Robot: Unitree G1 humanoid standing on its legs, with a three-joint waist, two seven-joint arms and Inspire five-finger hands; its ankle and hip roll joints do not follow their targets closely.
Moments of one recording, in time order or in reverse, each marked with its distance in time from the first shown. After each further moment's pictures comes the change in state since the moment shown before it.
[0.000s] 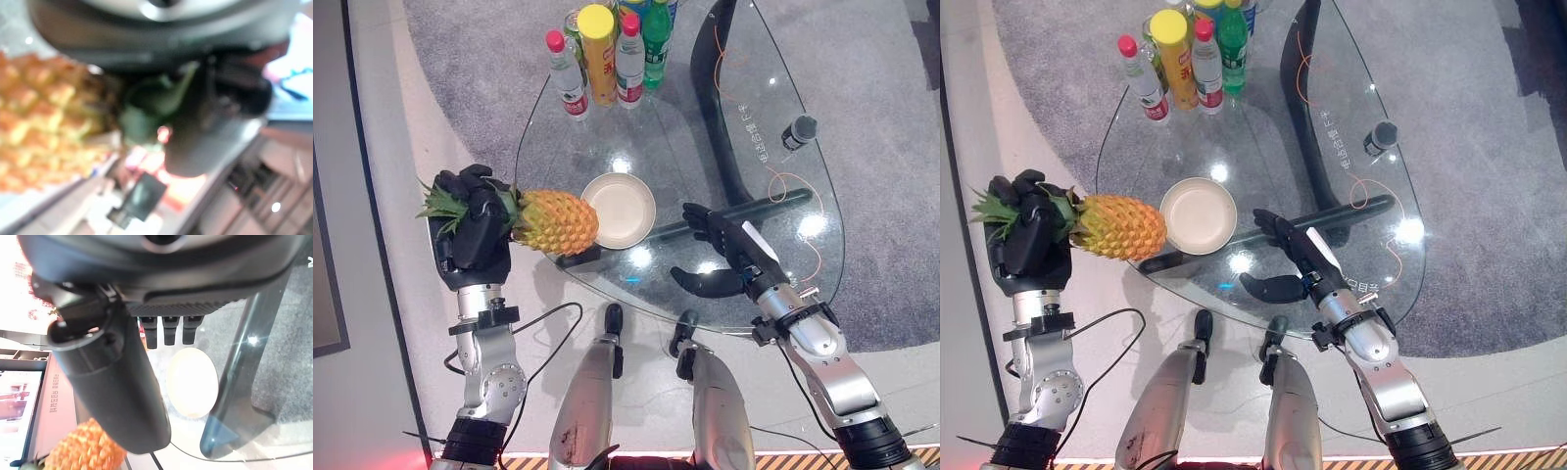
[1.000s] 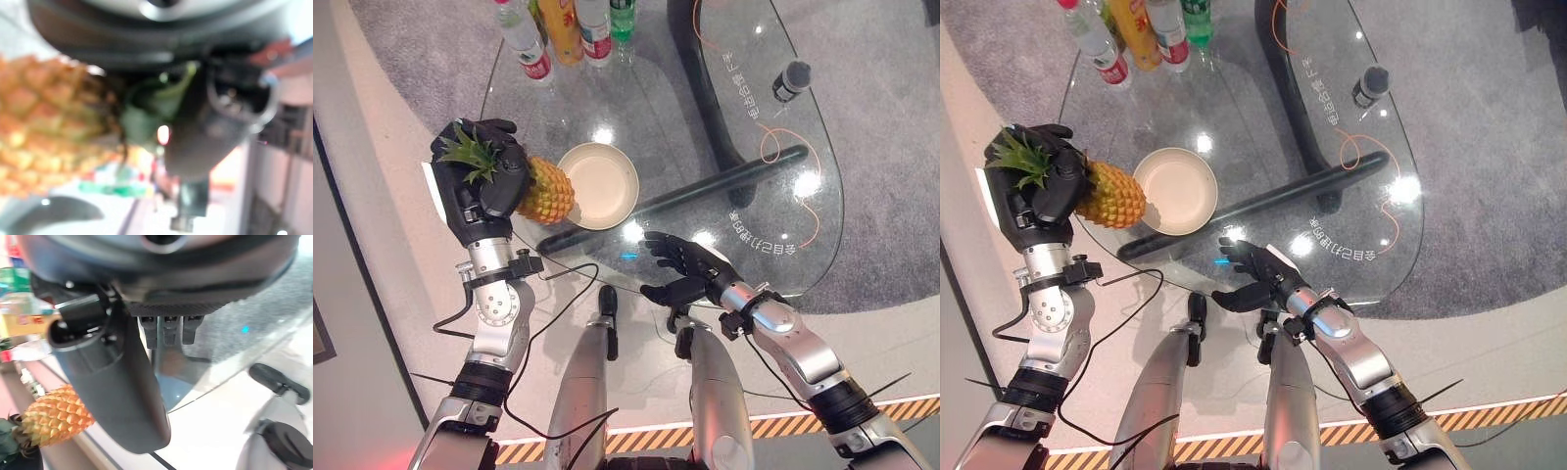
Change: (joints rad) left arm -0.290 0.054 -0.080 0.296 0.484 -0.030 0.420; right arm -0.219 0.005 0.195 0.223 0.194 0.180 0.039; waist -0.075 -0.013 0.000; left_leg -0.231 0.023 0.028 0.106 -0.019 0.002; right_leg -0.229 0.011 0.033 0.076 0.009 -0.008
